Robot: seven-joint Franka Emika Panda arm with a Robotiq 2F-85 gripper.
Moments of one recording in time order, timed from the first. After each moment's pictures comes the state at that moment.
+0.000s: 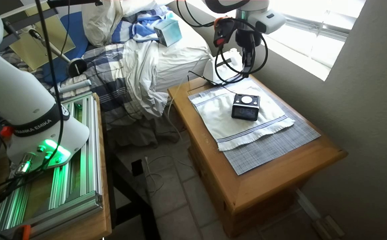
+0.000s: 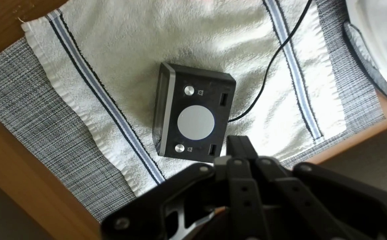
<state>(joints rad) 0.01 0.56 -0.11 -1.91 0.14 2.51 0.37</state>
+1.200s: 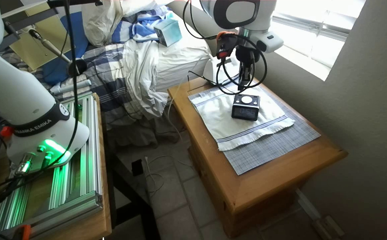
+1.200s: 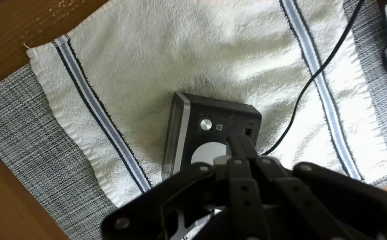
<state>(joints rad) 0.00 0.69 -0.10 -1.81 0.14 2.40 0.37</state>
